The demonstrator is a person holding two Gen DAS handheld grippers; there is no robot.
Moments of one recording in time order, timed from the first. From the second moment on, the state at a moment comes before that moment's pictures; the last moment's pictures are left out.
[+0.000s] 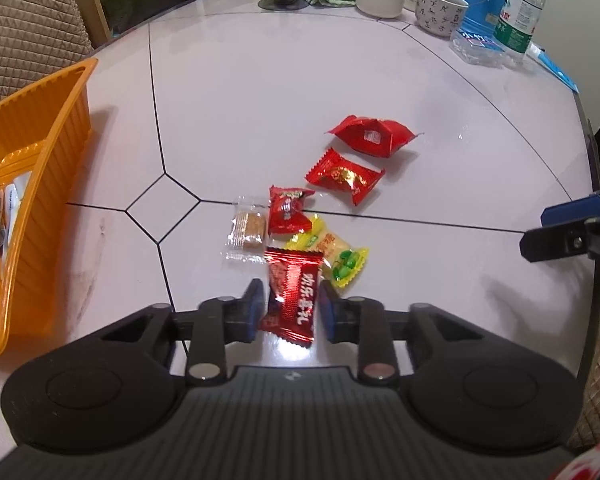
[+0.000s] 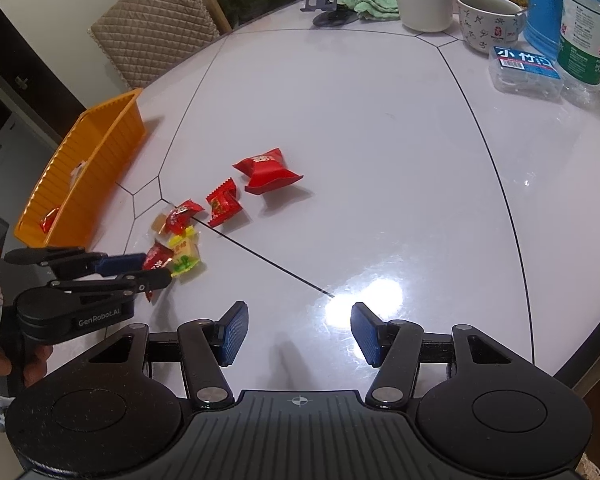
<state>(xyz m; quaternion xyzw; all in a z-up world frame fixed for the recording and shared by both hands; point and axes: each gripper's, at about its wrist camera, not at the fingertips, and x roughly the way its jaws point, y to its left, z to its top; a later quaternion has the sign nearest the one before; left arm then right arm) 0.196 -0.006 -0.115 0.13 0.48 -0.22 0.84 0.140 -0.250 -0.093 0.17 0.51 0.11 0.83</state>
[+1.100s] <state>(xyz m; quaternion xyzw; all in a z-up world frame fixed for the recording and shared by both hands) 0.205 0.049 -0.082 0.03 0.48 -0.08 0.87 0.250 -0.207 -0.109 0.06 0.44 0.20 0.87</state>
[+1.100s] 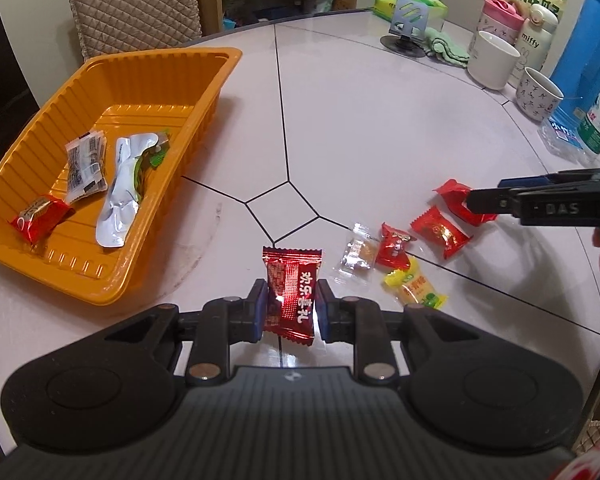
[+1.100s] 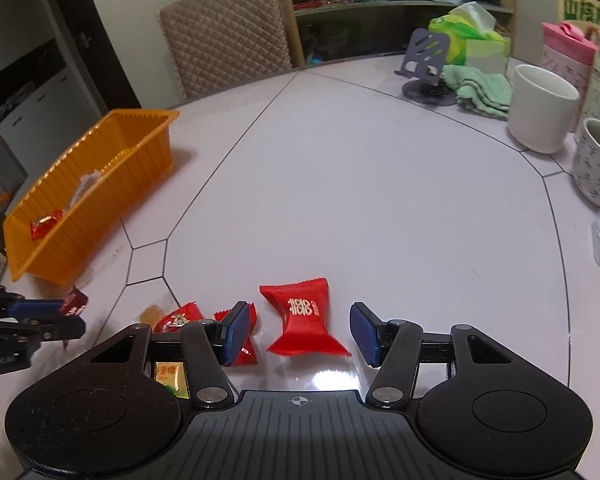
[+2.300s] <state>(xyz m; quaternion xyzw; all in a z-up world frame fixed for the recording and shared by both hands) 0.168 0.061 -0.042 -0.01 0.46 -0.07 0.89 0.197 -0.189 -0.056 0.06 0.42 0.26 0.87</state>
